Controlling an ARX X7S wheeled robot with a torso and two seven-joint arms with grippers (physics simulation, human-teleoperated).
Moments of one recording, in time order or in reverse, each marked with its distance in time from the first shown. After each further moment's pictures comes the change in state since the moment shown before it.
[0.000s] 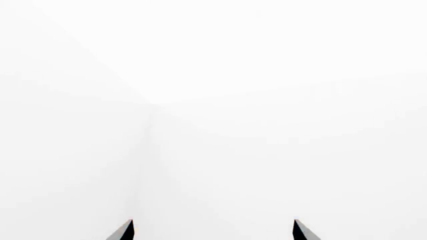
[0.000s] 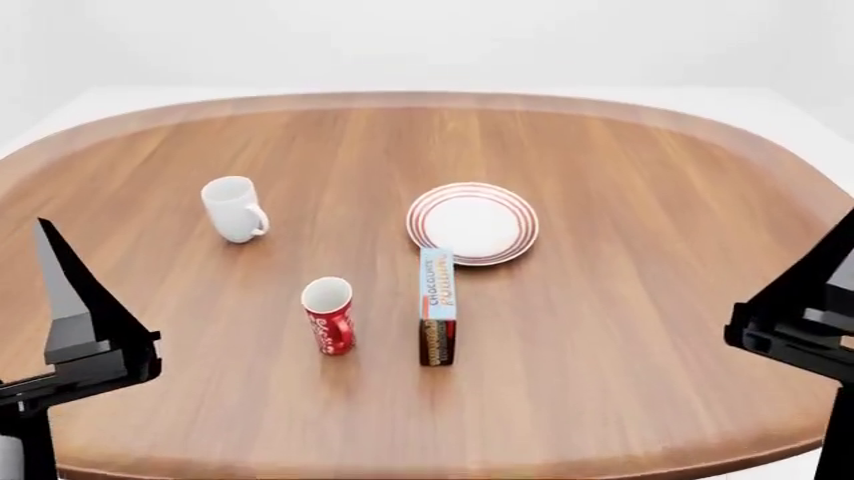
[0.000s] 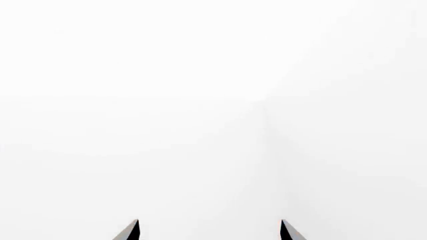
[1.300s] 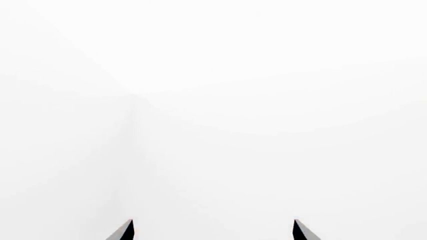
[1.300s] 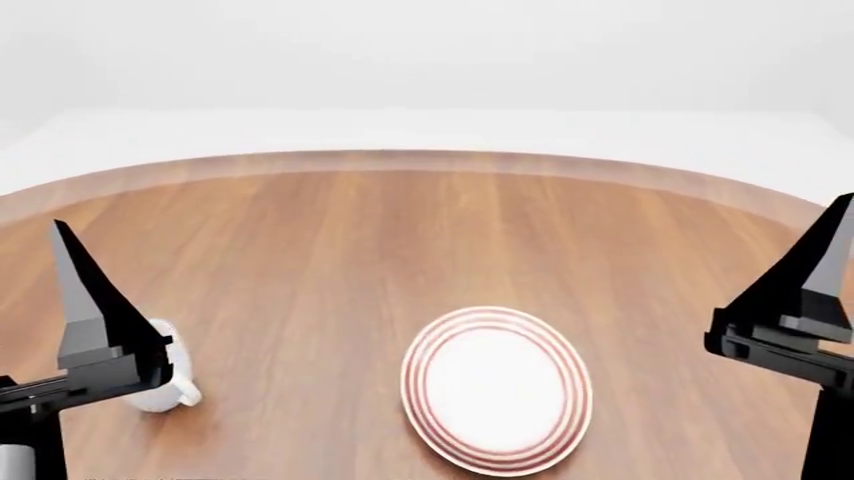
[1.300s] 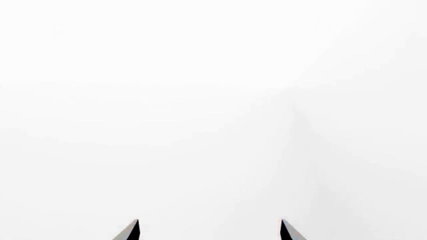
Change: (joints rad) left arm 0.011 -0.035 0.041 0.001 -0.005 0.018 -0.028; right arm -0.016 0.040 -0.052 -0.004 -0.004 -0.020 0.022
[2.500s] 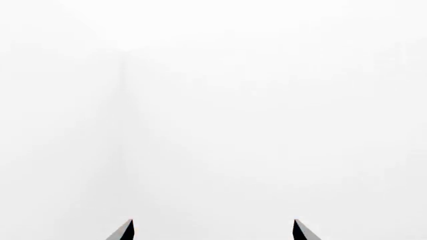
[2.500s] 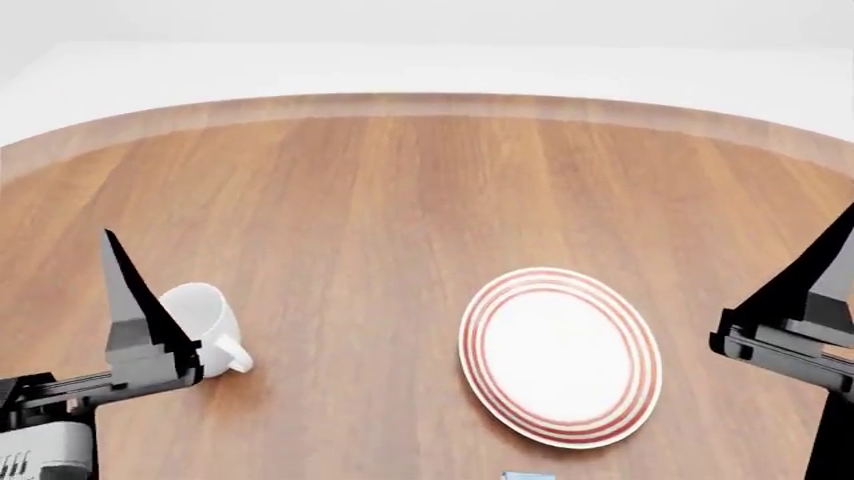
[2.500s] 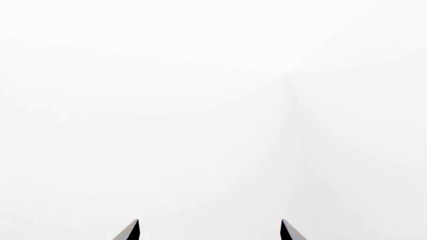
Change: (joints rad) left arm 0.000 -0.025 0.058 -0.026 0.027 -0.040 -0.023; right arm -0.013 0.014 -0.019 0.014 -0.077 -0.040 0.054
